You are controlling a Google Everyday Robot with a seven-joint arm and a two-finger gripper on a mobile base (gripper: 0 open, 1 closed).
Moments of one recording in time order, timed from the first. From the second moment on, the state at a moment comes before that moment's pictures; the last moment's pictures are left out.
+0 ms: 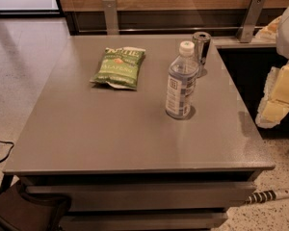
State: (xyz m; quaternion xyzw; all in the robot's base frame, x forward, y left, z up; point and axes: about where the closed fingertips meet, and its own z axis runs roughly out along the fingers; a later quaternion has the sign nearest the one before) arm 0.438 -0.215 0.983 -0.60 0.78 -0.04 0.17
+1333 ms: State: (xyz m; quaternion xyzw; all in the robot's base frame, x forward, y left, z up) arm 0.517 -0.267 0.961 -0.46 0.82 -0.04 0.33
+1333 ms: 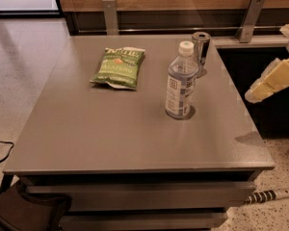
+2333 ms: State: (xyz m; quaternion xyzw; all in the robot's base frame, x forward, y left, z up) arm 0.645 -0.264 0.960 -0.34 0.74 0.05 0.58
